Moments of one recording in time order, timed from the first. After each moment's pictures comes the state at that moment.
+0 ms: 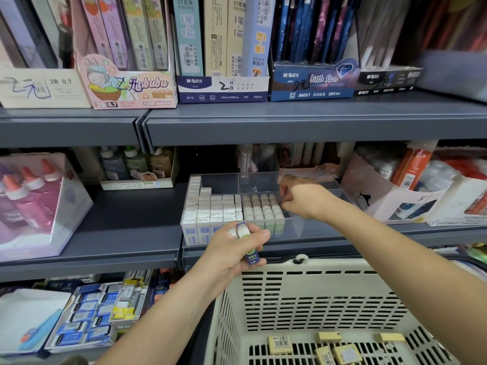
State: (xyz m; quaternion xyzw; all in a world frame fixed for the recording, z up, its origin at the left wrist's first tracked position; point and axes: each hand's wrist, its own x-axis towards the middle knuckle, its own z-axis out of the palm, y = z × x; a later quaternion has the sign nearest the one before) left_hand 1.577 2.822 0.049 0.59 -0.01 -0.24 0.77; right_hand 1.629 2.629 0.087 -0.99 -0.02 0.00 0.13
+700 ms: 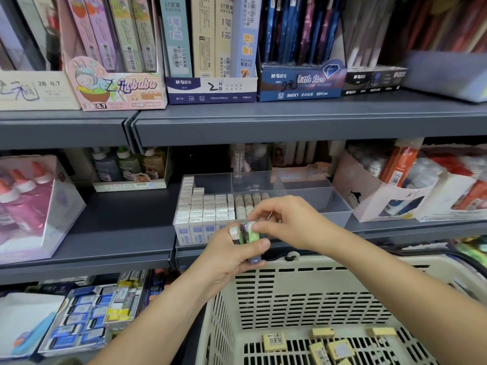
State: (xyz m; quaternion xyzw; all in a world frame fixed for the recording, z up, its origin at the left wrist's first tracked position) left_hand 1.568 2.818 0.055 0.58 -0.06 -0.27 0.76; right_hand 1.556 2.666 0.104 -0.94 -0.12 -0.02 0.33
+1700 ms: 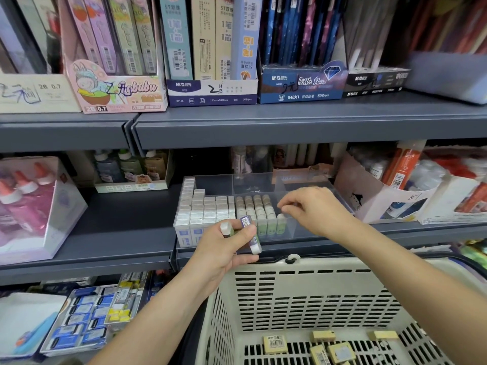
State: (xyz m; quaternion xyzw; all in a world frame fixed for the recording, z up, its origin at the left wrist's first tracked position) left_hand 1.577 2.820 0.054 0.59 -0.01 -0.20 0.78; right_hand 1.575 2.626 0.098 -0.99 -0.04 -0.08 0.14
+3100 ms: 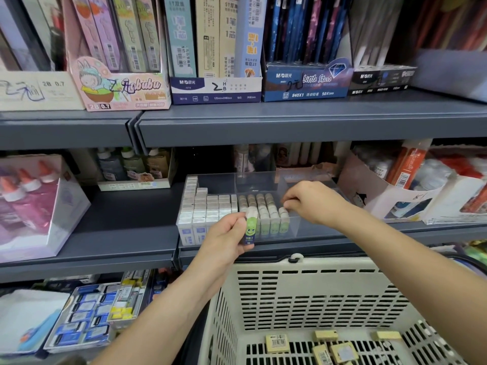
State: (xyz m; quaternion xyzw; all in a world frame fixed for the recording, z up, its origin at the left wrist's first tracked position) left_hand 1.578 2.818 0.052 0.67 -0.05 -0.16 0.72; right_hand 1.600 2.623 0.101 -0.99 -0.01 0.01 0.10
